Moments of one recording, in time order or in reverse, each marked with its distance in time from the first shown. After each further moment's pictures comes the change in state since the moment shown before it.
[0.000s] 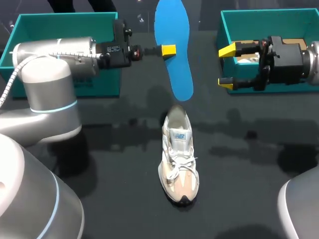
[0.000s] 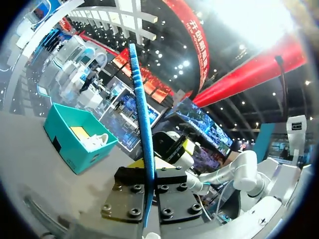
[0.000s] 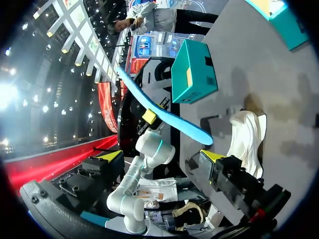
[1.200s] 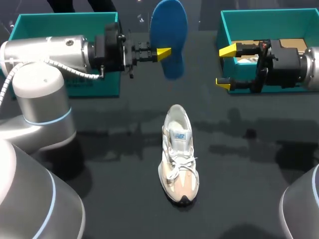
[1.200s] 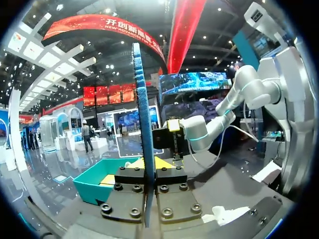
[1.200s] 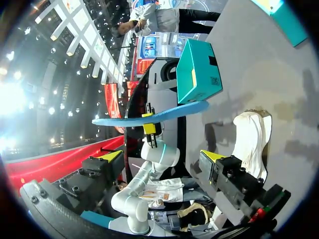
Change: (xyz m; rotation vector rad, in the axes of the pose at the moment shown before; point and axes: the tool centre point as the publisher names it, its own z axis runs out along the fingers) left arm 0.013 -0.002 -0.012 -0.038 -0.041 0.840; right arm -0.004 0.005 0.002 -0.003 0.051 0.015
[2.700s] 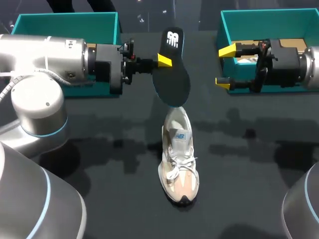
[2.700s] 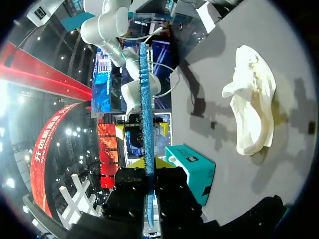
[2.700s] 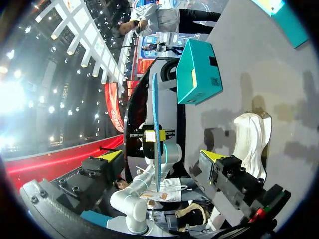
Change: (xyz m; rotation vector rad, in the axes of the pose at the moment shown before) left arm 0.022 0.009 0.000 -0.087 0.149 1.474; right arm 0.001 -0.003 0.002 0.015 0.000 -0.031
